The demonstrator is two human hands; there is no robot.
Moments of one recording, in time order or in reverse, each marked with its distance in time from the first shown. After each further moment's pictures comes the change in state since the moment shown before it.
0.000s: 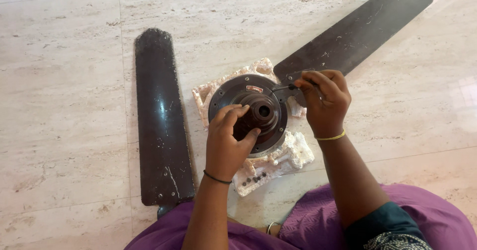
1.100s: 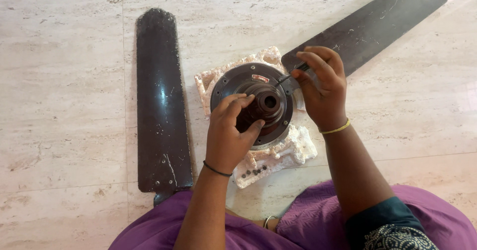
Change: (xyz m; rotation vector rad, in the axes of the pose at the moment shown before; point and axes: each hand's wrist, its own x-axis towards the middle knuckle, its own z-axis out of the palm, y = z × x) left_hand -0.002 0.002 -0.001 -0.002 0.002 0.021; right_hand 0.017 -0.013 0.009 -0.067 -0.156 -0.239
